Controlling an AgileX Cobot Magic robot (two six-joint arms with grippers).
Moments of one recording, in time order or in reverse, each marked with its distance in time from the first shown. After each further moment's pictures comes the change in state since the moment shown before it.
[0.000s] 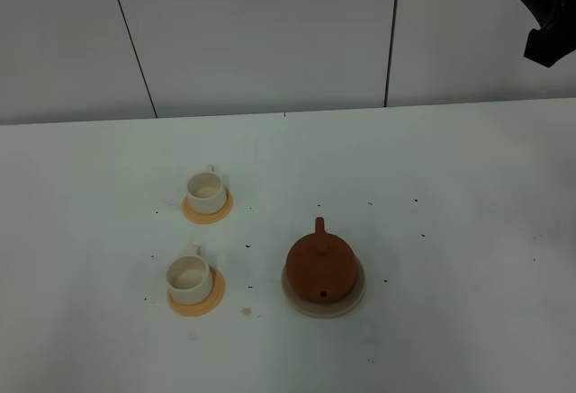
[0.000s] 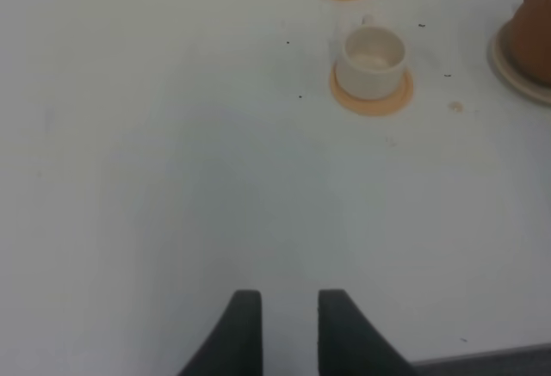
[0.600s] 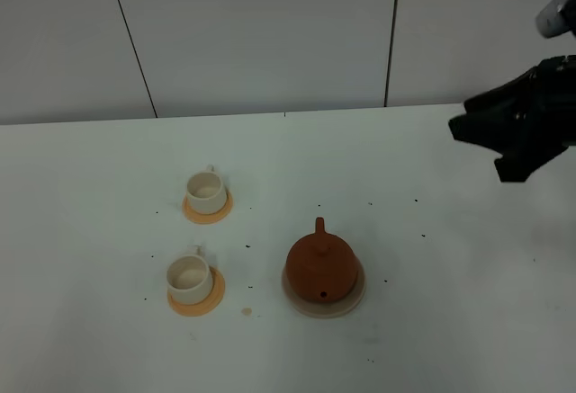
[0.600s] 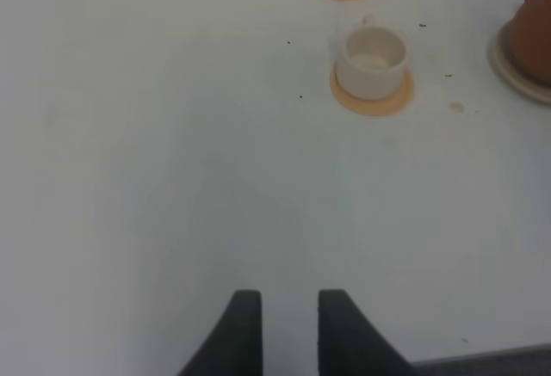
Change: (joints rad) left arm 0.000 0.000 0.000 0.000 -0.001 0.000; right arm 0.021 0.144 -0.009 -0.680 0.119 0.478
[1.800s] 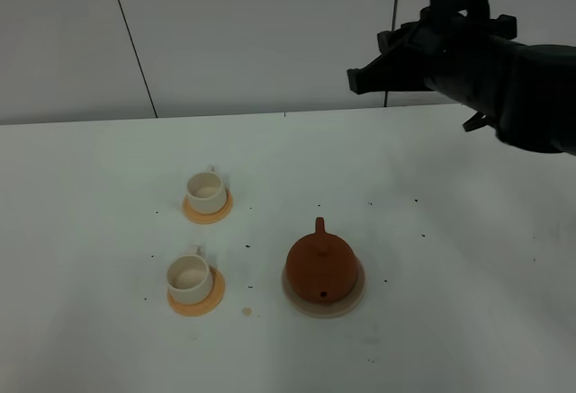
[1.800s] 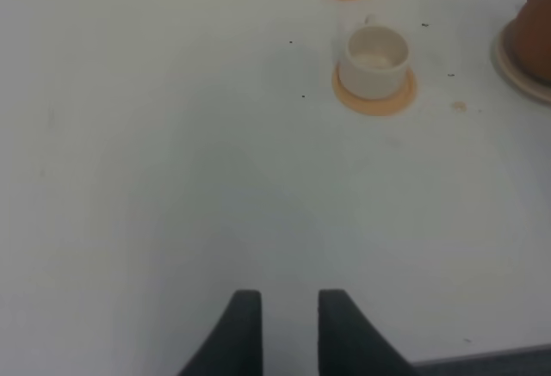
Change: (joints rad) left arm 0.000 0.000 0.000 0.004 0.000 0.000; right arm 0.441 0.214 -0.189 0.679 -0.989 -0.331
